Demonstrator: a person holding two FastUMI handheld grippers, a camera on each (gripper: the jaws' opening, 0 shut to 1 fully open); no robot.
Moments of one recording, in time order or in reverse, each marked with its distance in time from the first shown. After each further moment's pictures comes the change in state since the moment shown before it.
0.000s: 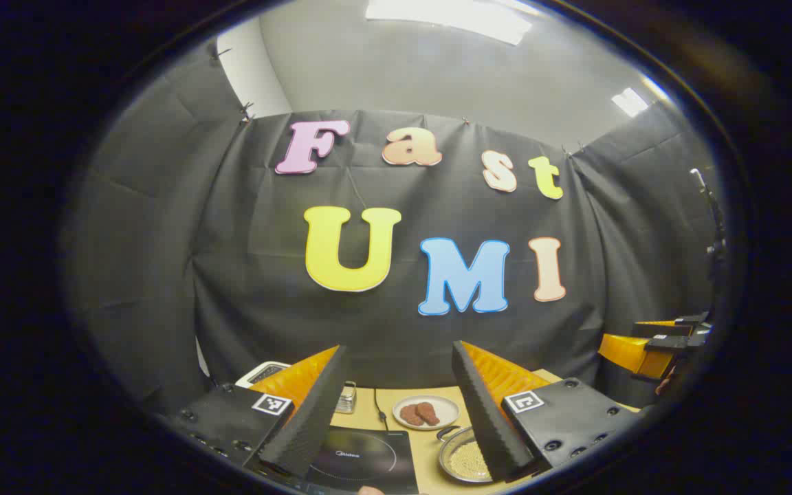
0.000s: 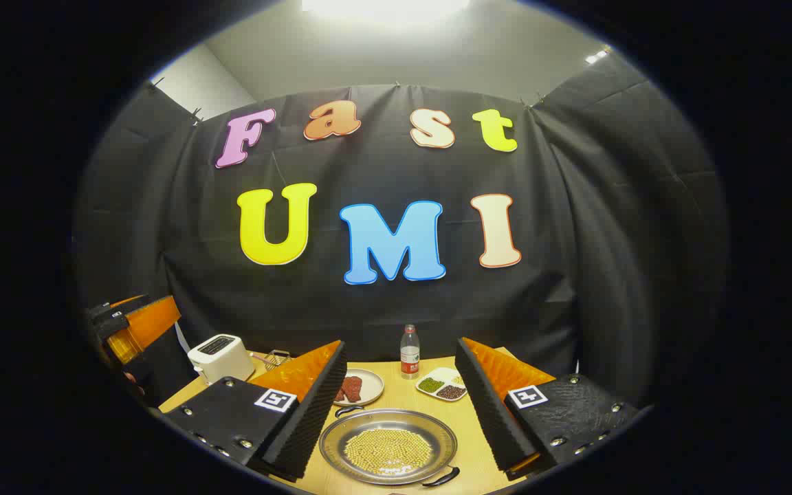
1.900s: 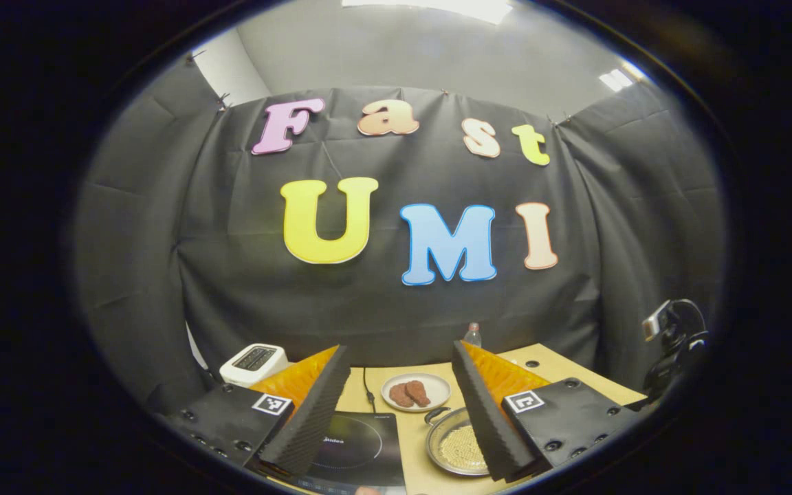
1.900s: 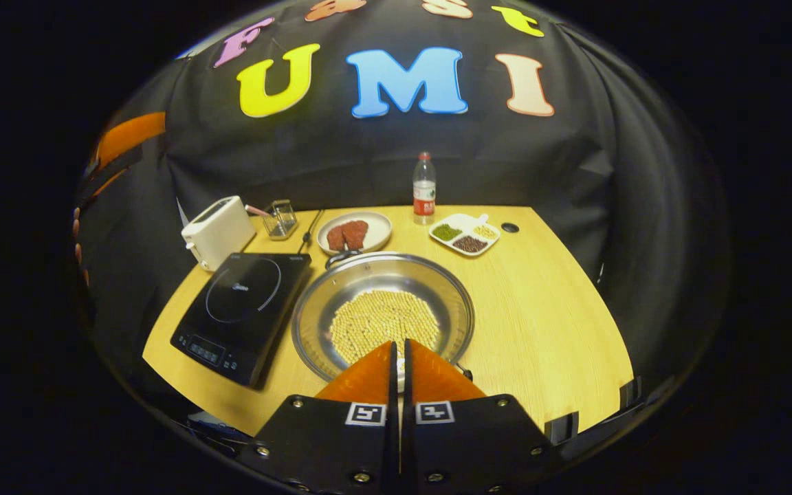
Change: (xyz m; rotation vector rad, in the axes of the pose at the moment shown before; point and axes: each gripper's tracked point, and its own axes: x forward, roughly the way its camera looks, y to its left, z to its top) left arm 0.013 -0.055 -0.060 0.050 0.133 -0.033; right arm -0.032 -0.024 -0.237 -0.011 0.683 0.103
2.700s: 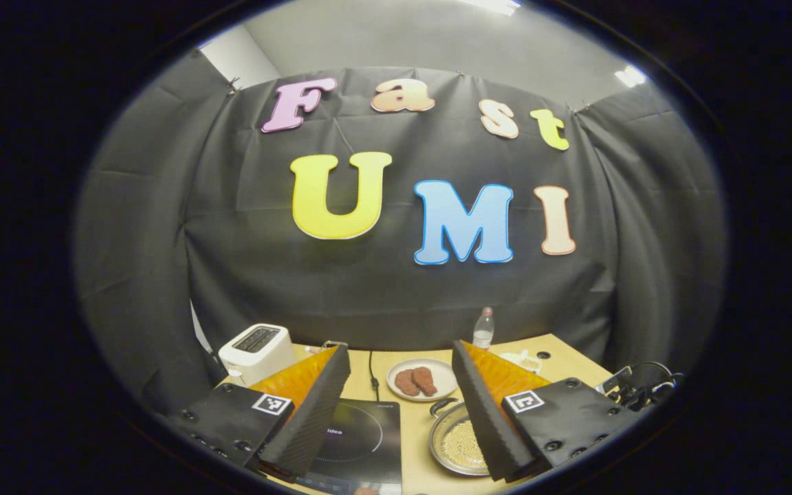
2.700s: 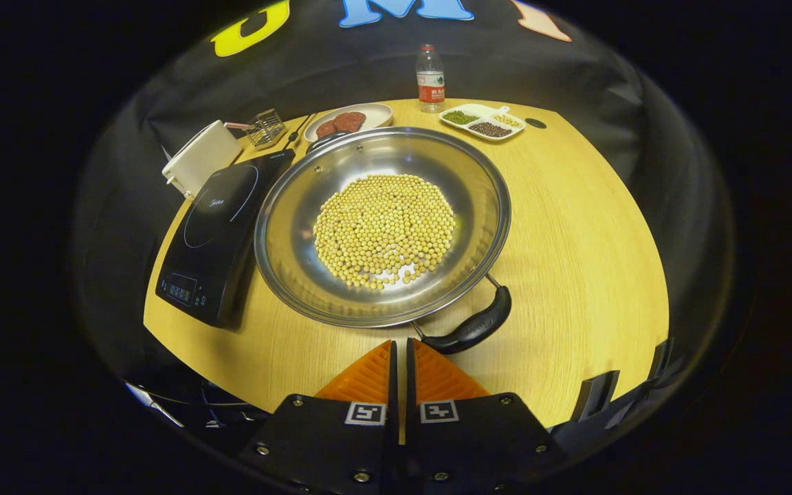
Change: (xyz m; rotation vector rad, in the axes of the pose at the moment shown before) left arm 0.033 0.007 -0.030 -0.040 0.088 0.059; right arm 0.058 0.000 -0.099 0.027 0.396 0.058
